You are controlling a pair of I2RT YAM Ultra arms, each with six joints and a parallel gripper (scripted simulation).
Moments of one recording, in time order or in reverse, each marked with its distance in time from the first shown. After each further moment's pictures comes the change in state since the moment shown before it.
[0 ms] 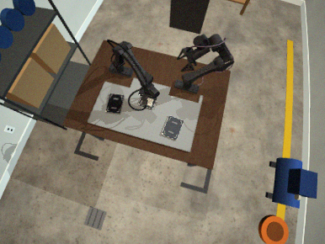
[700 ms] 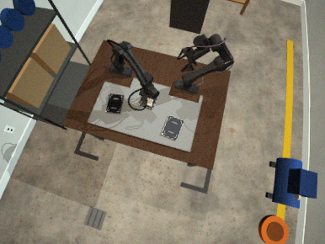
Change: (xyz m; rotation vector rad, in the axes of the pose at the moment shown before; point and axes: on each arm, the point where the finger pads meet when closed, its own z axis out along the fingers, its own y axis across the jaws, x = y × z) left arm 0.000 0.000 0.000 0.000 0.000 0.000; right arm 0.000 -0.002 0.000 0.009 0.002 0.001
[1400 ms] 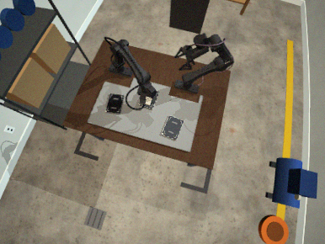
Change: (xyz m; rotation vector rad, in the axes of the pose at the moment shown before) left arm -0.025 0.000 0.003 0.001 -0.099 -0.004; right arm -0.010 -0.009 -0.034 -0.016 -0.002 -0.047
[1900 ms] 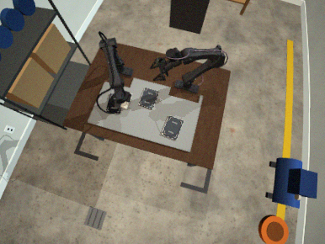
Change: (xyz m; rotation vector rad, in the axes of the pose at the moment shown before) left arm -0.031 -0.002 0.172 -0.001 -0.060 0.028; right arm -0.076 -0.158 -0.004 0.021 0.011 0.053
